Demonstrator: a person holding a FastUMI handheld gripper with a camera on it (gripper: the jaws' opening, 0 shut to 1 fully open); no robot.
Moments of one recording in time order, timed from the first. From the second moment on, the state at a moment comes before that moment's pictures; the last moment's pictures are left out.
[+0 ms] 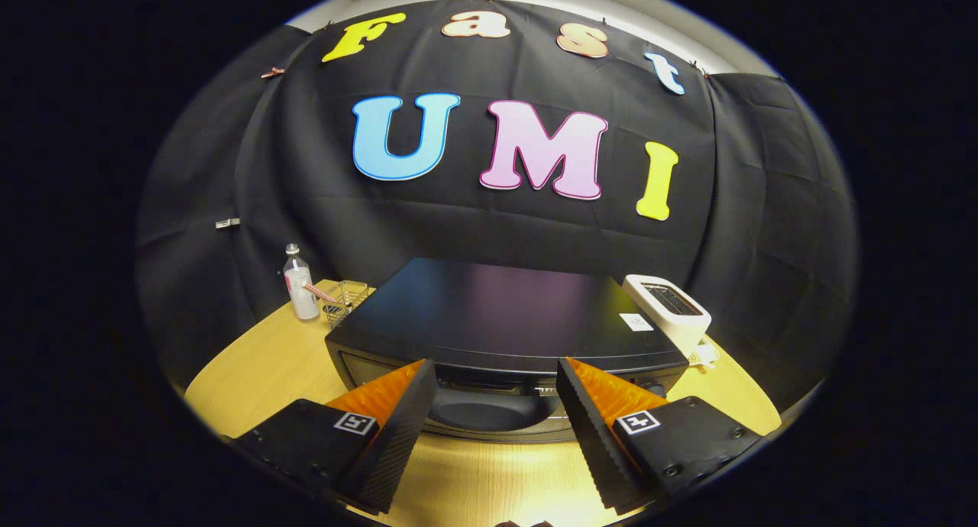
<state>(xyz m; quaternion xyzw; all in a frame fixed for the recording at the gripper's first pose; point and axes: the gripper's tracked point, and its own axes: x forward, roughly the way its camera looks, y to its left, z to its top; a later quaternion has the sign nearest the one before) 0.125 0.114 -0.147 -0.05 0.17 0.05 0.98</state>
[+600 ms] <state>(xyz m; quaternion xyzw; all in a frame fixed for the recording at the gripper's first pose) 0.129 0.115 -0.163 0.00 0.20 0.04 0.98</state>
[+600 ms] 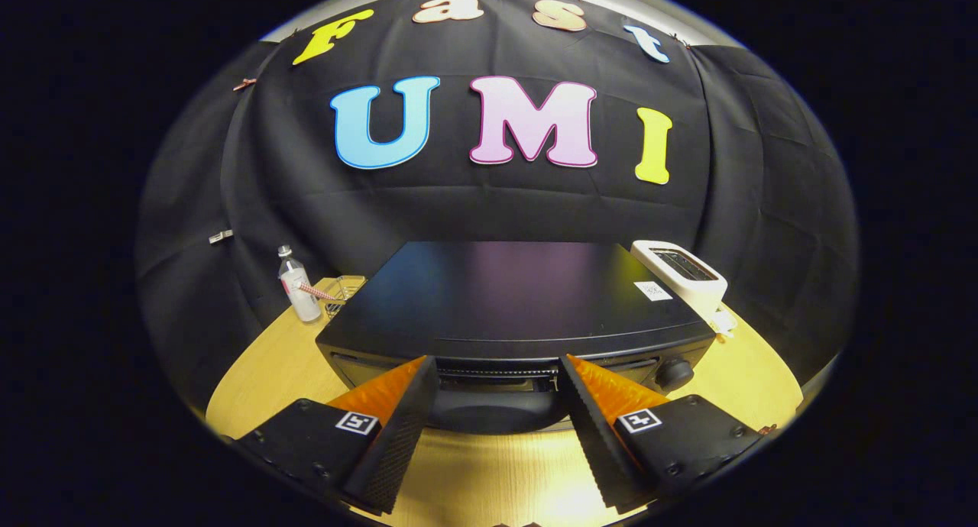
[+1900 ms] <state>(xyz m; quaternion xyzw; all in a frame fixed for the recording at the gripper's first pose) -0.001 0.106 -0.252 -0.05 0.29 0.09 0.95</state>
